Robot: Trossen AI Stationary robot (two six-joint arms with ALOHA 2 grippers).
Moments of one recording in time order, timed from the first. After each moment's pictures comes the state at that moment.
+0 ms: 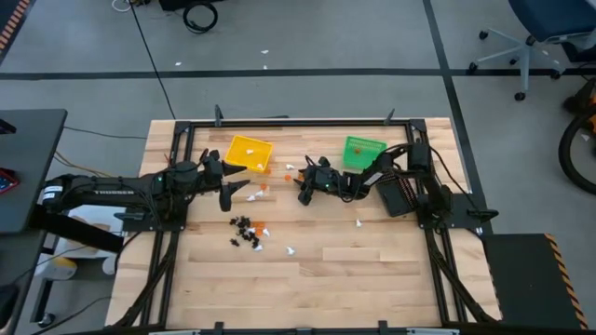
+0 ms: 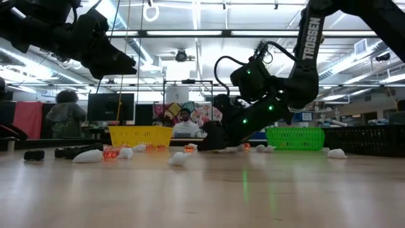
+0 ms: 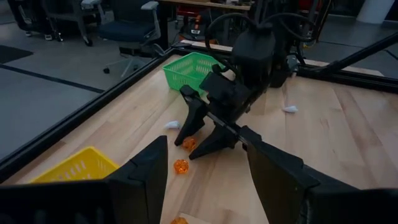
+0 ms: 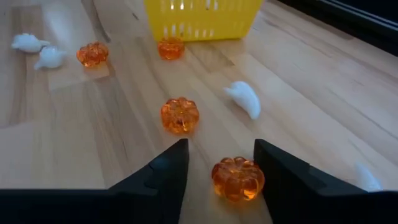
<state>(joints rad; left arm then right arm) 0.13 0.62 0.26 0.15 -0.17 -0.10 -0.17 2.13 0.81 0.84 0.33 0.10</state>
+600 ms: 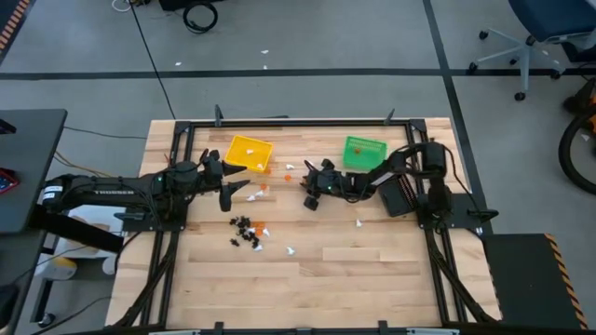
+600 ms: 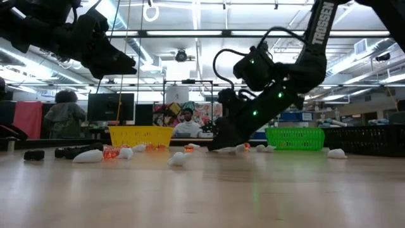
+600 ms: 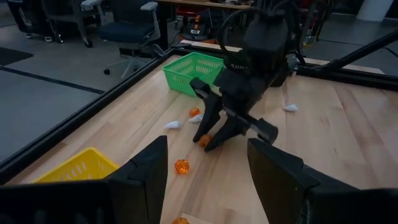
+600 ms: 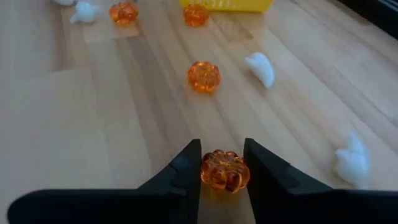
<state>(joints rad) 0.13 0.62 0.26 0.15 -0.17 -0.09 -0.14 1.97 0.78 0.61 0.31 0.06</state>
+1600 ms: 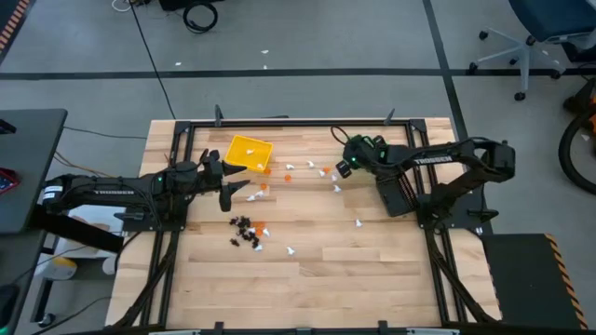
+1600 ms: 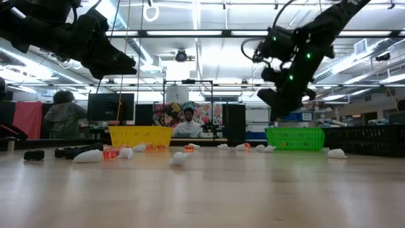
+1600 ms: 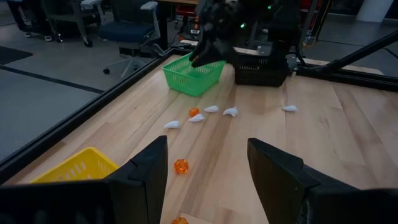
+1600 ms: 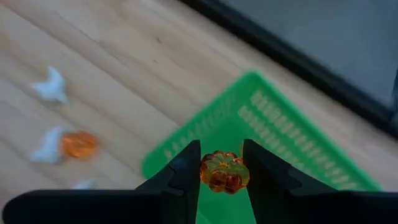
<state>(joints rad) 0.13 0.62 0.26 0.15 -0.17 -0.09 -0.36 1.43 0.73 -0.29 0.55 0.44</state>
